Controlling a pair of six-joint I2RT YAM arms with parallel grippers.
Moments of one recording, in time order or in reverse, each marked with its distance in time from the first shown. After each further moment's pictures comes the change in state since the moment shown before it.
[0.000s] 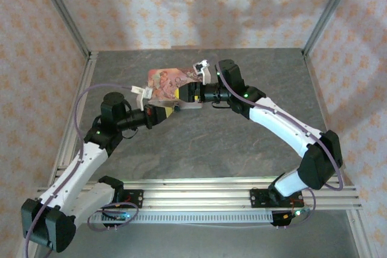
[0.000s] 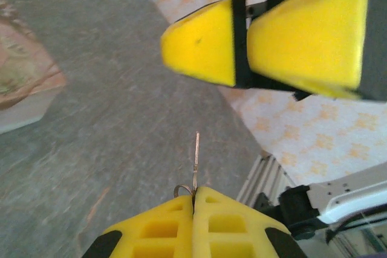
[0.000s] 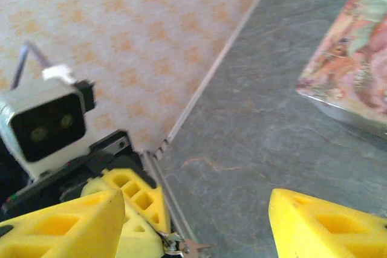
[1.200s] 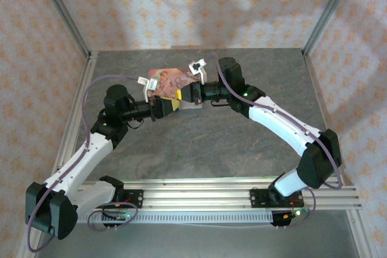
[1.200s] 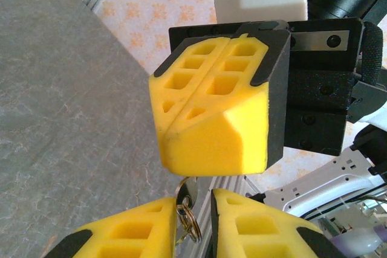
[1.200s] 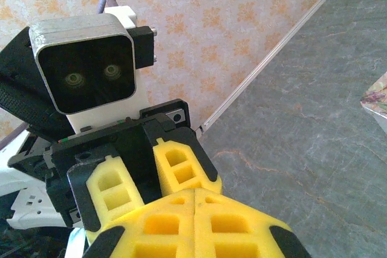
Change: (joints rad) left arm -0.027 0.136 0.056 0.278 0.145 -0.129; right arm -0.006 0.010 0.007 0.097 -0.214 -0.059
